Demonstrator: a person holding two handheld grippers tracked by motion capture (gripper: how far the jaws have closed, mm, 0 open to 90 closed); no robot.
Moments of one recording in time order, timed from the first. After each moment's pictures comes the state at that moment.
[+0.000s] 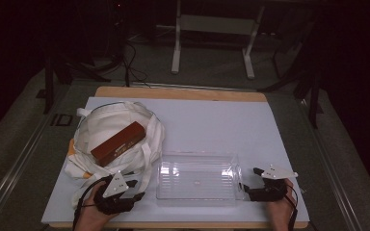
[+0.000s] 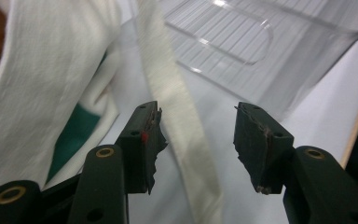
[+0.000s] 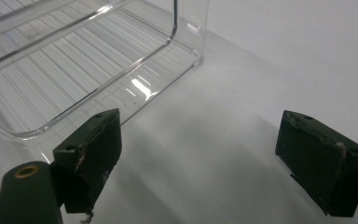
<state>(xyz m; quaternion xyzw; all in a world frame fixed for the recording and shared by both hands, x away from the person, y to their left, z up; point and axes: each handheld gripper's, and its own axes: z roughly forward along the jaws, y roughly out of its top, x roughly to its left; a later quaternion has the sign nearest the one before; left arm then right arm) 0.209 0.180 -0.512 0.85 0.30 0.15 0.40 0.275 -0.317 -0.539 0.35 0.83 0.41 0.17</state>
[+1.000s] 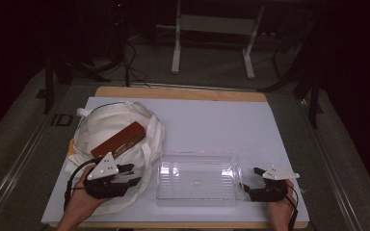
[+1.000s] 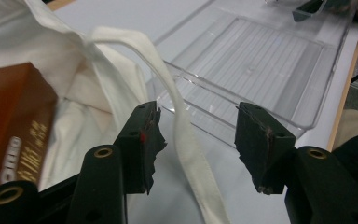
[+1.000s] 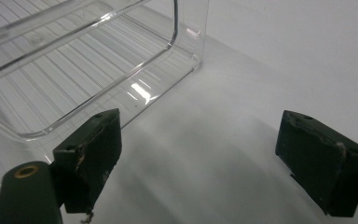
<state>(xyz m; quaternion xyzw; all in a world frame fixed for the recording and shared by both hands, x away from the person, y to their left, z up) 0.230 0.198 -0.449 0.84 0.28 0.15 0.43 0.273 -0.319 -0.538 0.35 0.82 0.42 0.17</state>
